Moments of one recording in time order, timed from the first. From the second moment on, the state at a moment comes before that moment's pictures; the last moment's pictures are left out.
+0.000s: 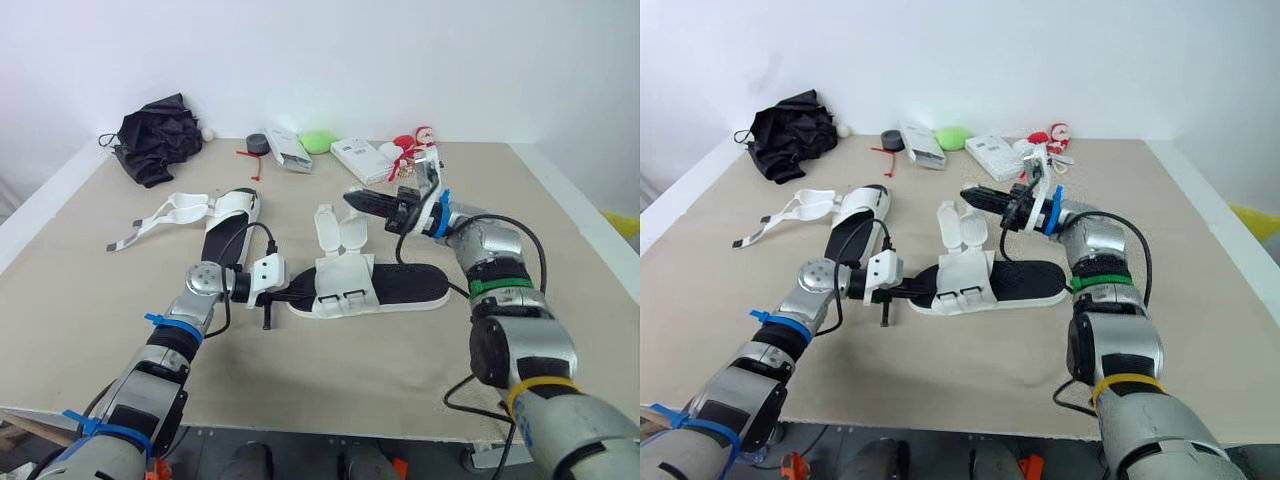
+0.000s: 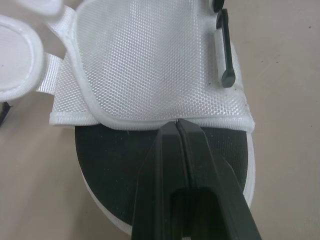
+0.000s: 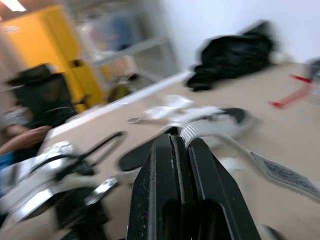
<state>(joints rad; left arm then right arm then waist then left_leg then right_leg) -0.72 0.31 -0.22 0.85 -0.06 -0.42 -1.27 -1.06 -0.36 -0.18 0.90 0.30 0.35 1.34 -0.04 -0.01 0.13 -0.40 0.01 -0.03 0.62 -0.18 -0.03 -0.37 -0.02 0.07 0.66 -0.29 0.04</state>
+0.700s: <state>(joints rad) -0.73 0.29 -0.24 0.88 -0.06 -0.42 -1.28 -0.65 -0.61 0.31 0.23 0.05 0.06 1.43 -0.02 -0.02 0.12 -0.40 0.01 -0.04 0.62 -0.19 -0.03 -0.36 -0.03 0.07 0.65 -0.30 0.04</state>
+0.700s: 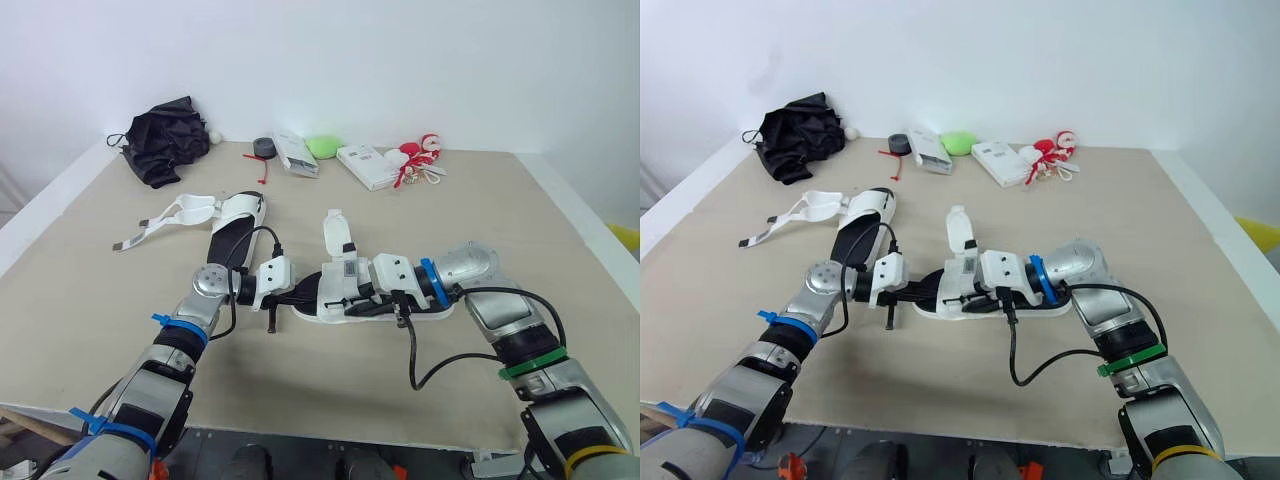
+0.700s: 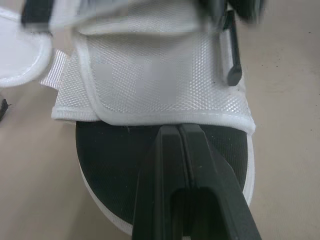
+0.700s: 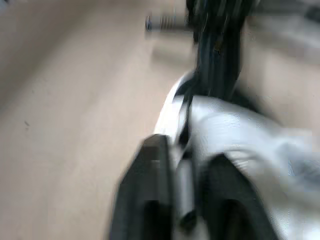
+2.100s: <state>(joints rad) -0.74 0.28 -0.24 0.88 -0.06 -0.42 -1.29 -1.03 -0.55 0.40 0.35 0.40 1.21 1.21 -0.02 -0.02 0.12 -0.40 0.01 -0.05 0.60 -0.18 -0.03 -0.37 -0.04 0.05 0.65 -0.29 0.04</state>
